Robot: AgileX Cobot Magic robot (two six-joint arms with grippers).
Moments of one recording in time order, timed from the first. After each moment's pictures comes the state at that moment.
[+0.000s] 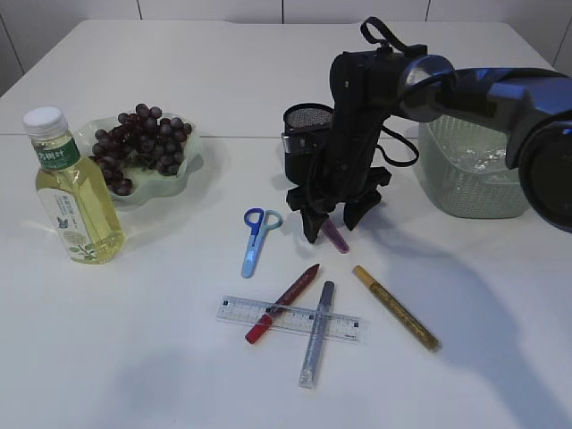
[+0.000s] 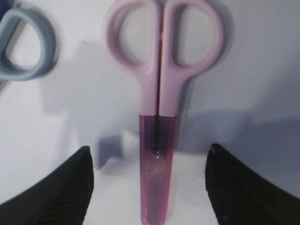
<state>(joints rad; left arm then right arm) -0.17 0.74 -0.83 -0.08 1.17 -0.07 0.38 2.50 -2.14 0.11 1.22 -0.09</state>
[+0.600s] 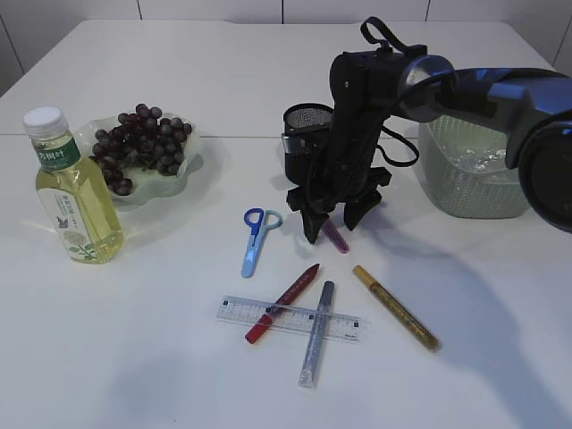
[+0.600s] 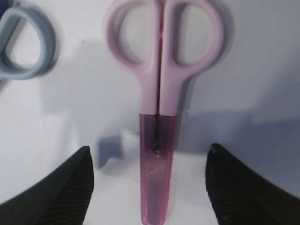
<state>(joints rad) -0.17 0.74 -0.83 -0.08 1.19 -0.07 0.38 2.50 -2.14 0.11 1.22 -0.09</state>
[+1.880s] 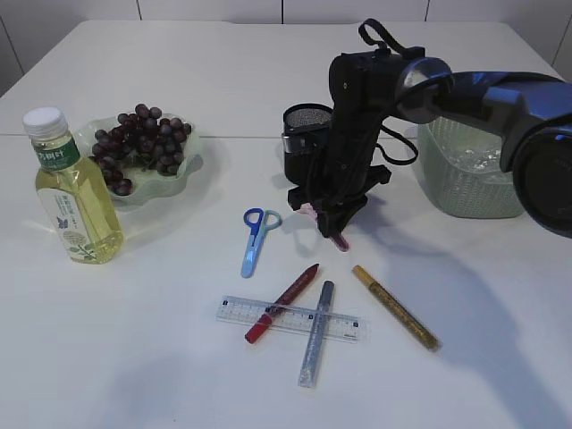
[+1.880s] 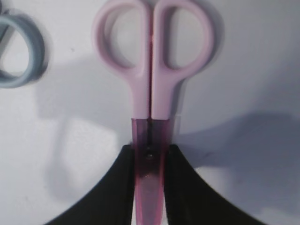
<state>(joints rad) -0.17 0.74 -0.83 -0.07 1.20 -0.07 0.38 2.52 -2.17 0.09 1.22 -0.09</state>
